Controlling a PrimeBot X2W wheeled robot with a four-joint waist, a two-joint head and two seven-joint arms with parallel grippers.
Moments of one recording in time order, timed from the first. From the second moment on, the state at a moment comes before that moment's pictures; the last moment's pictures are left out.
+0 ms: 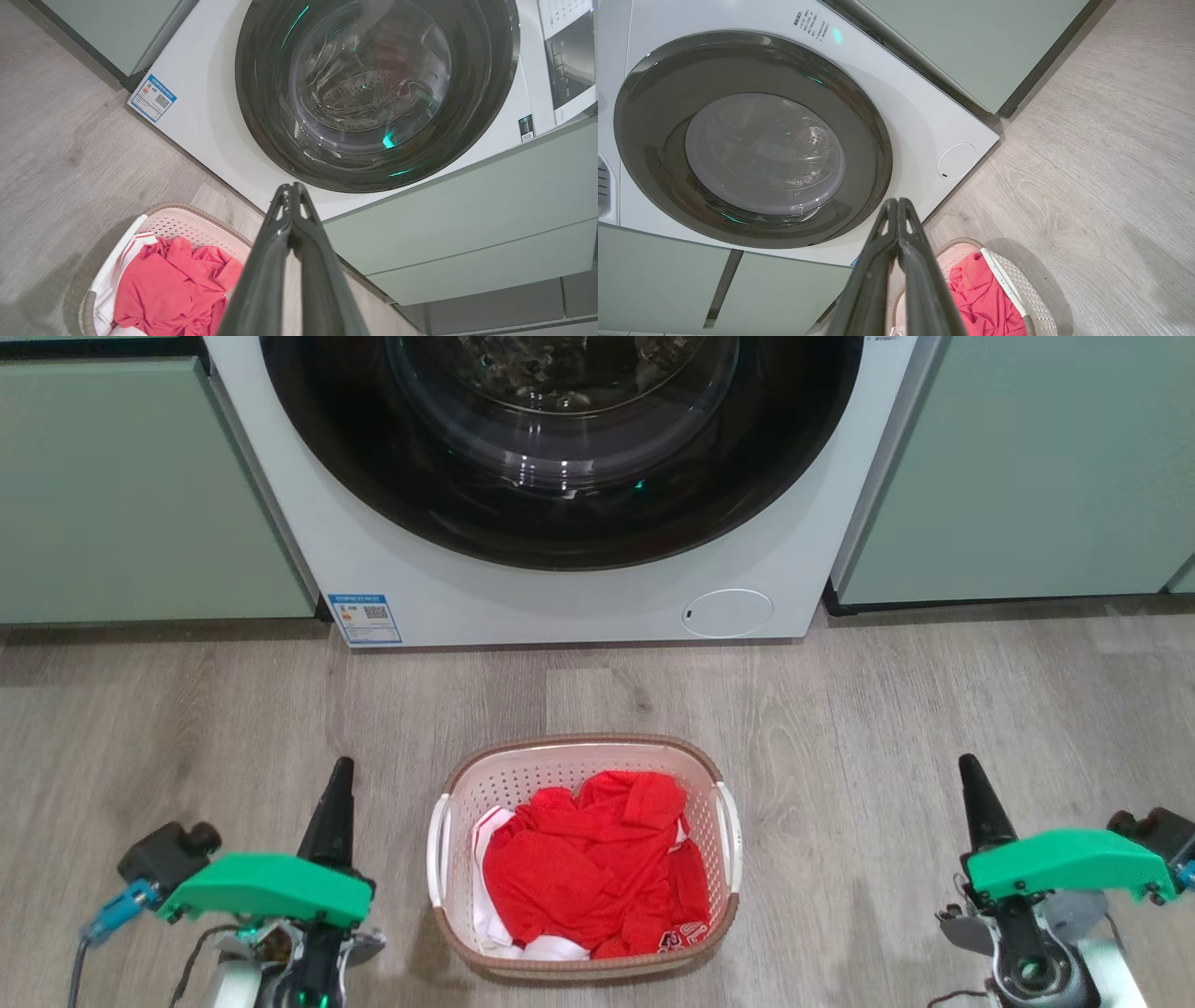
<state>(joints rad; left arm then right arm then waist) -0.03 0.07 -0.14 0.22 -1.01 -0.06 -0.09 -0.05 -0.05 0.00 0.23 1.10 0.12 -0.08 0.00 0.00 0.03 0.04</state>
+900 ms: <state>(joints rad) -0.04 0.07 -0.05 0.24 -1.32 -0.09 -0.01 -0.05 -0.06 -0.05 0.25 1.36 0.12 0.00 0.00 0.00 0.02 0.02</state>
